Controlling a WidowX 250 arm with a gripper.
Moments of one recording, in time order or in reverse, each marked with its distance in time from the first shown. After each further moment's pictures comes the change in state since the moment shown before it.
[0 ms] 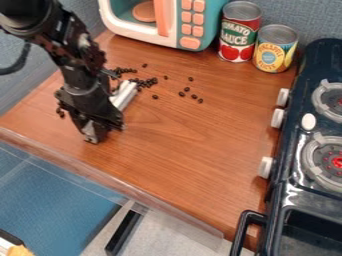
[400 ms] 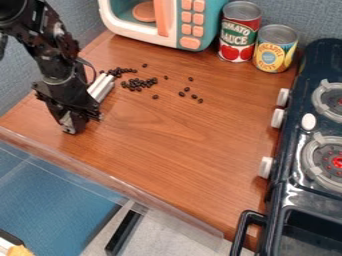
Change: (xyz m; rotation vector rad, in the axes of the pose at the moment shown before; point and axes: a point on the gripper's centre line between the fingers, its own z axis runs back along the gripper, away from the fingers) arm 0.002 0.033 -0.002 0.028 0.001 0.016
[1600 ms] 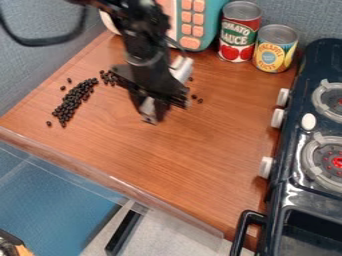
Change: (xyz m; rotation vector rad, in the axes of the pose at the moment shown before) arm 0.039 -0.130 0.059 -0.159 -0.092 -0.083
